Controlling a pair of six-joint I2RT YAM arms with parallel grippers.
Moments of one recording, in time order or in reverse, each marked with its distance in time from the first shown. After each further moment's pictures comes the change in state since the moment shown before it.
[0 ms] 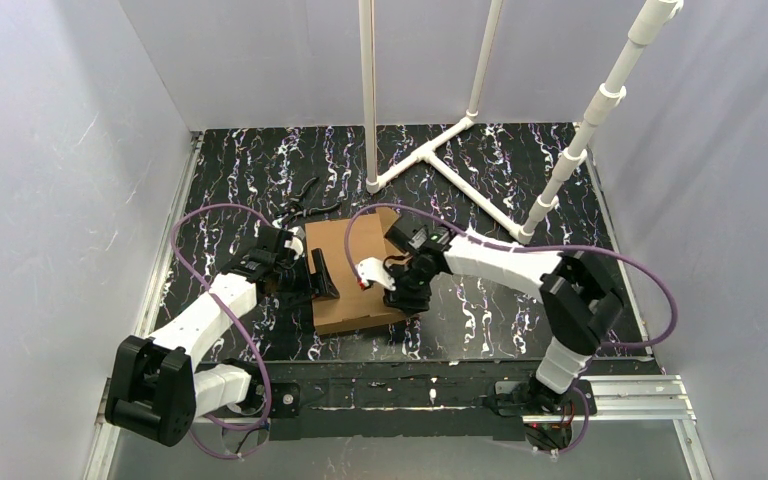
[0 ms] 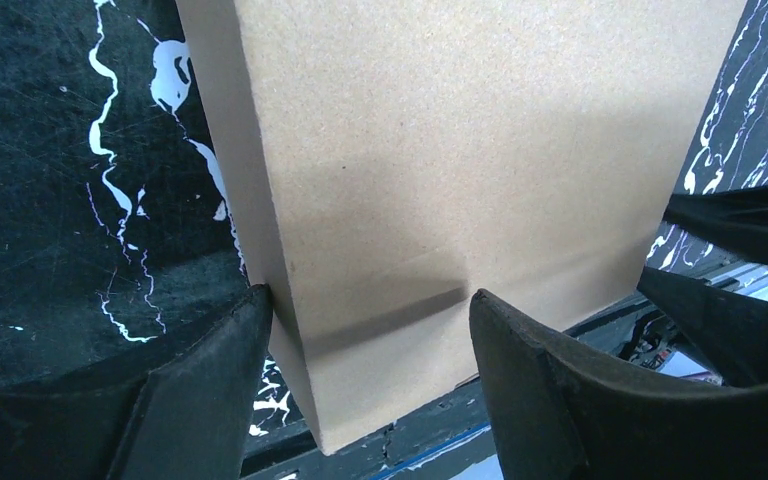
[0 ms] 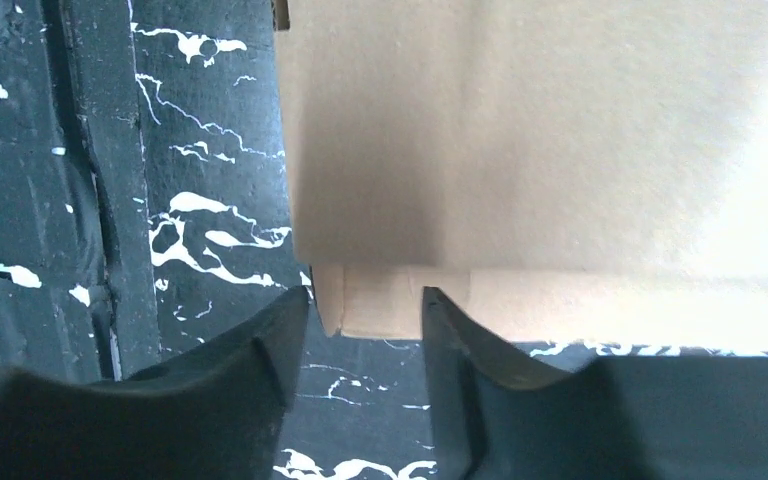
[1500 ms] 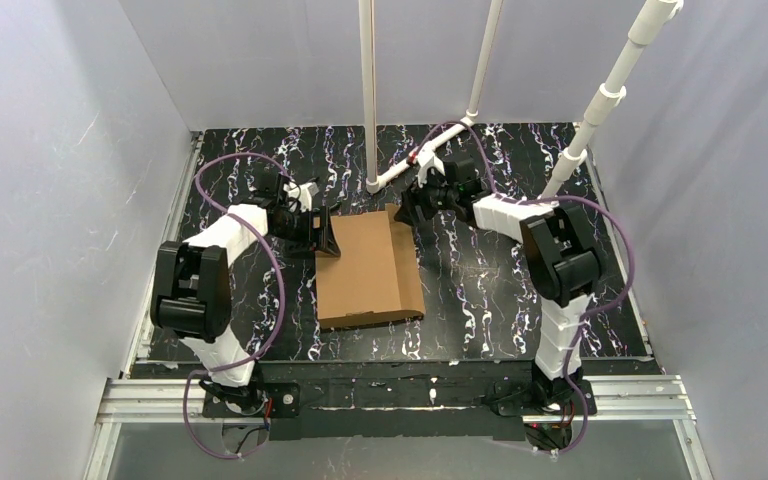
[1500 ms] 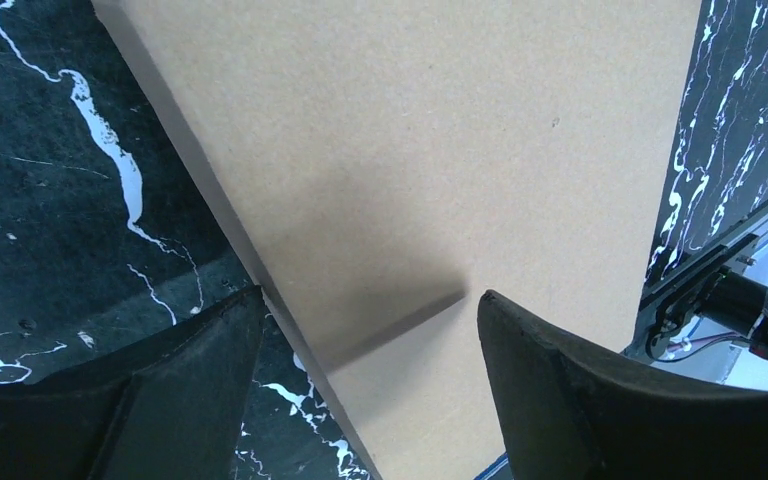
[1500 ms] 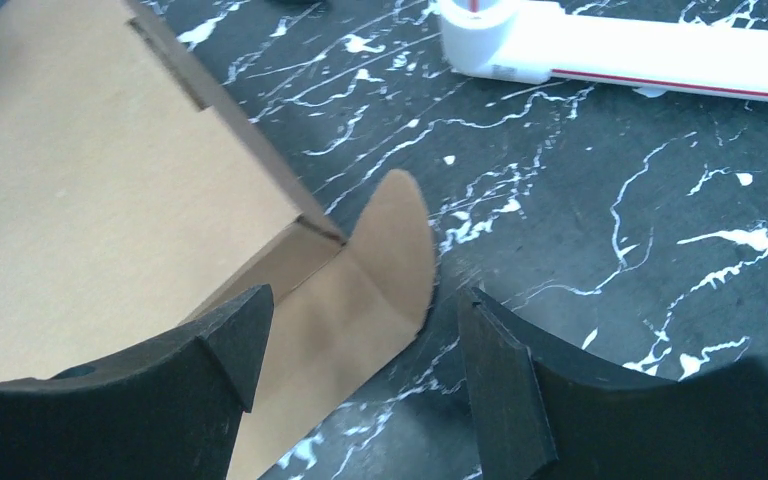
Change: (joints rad) left arm 0.161 0.517 0.445 -0.041 0.216 0.398; right arm -0.476 0.211 0.025 0.911 -0.167 0.631
